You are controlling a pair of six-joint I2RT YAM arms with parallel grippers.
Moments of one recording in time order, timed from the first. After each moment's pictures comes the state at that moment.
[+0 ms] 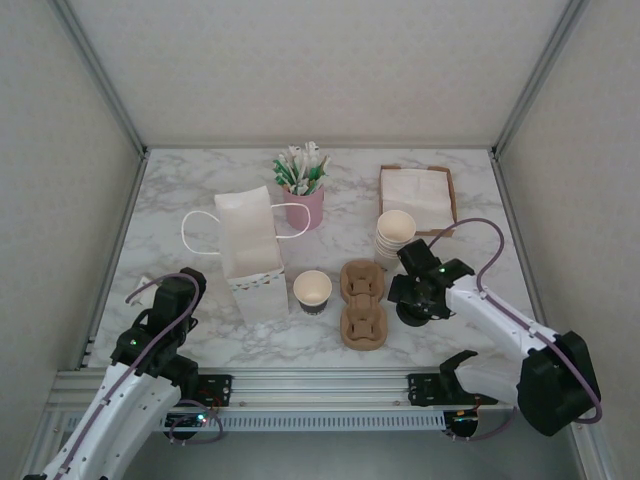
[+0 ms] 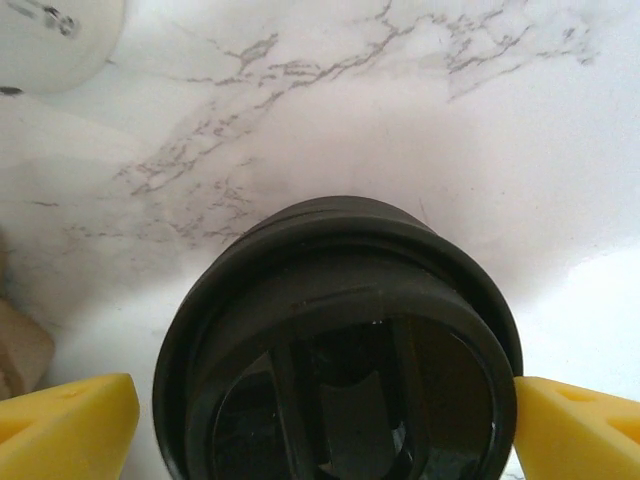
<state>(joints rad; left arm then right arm) -0.36 0.40 0.42 -0.77 -0.47 -1.27 0.51 1.13 0.69 -0.89 0.16 0.77</state>
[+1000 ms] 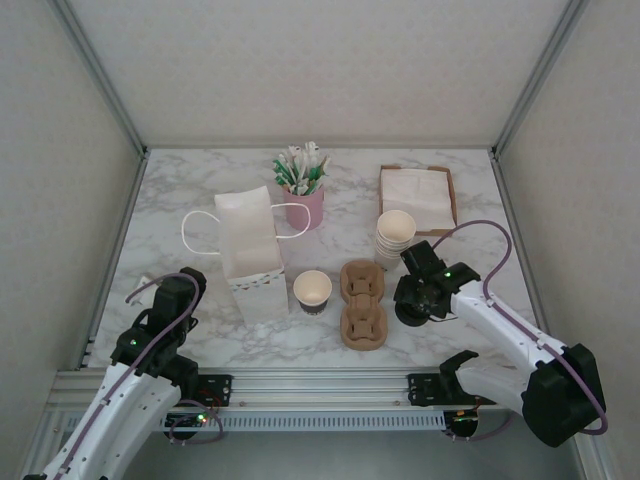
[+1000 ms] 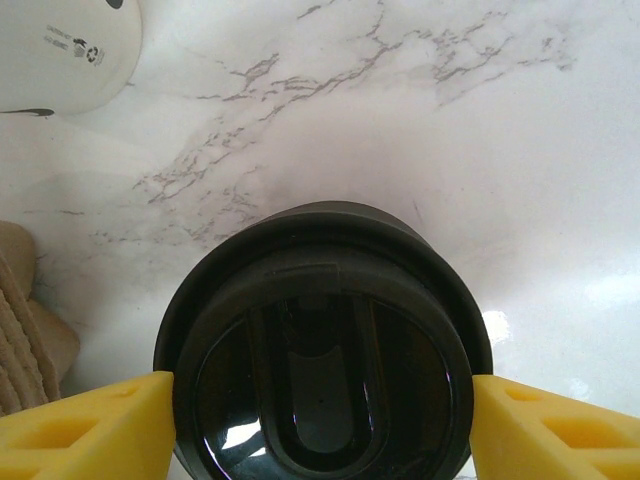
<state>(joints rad) -0.36 0.40 0.42 -0.77 -0.48 -1.27 0.51 1.08 0.69 -0.90 0.17 0.79</state>
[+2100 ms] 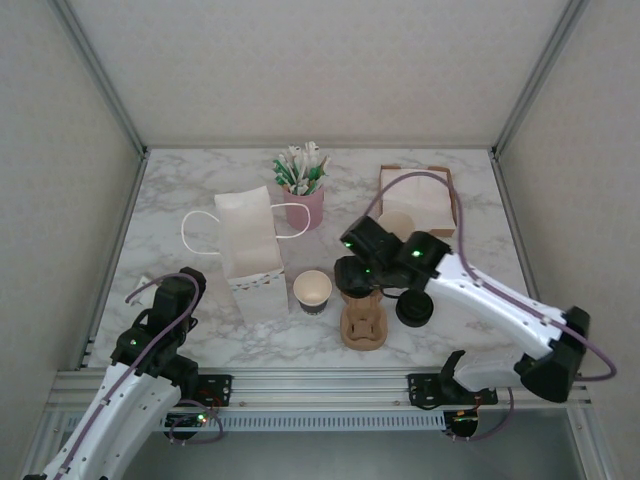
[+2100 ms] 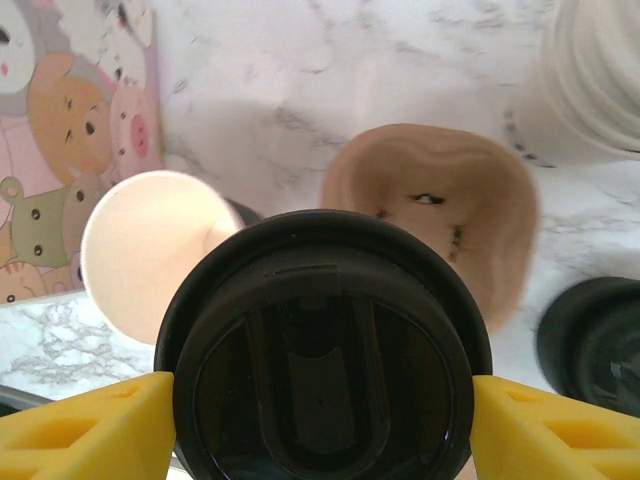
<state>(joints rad) -0.36 0.40 0.42 -0.77 -0.48 -1.27 0.98 1.33 1.29 -1.08 0.16 0.74</state>
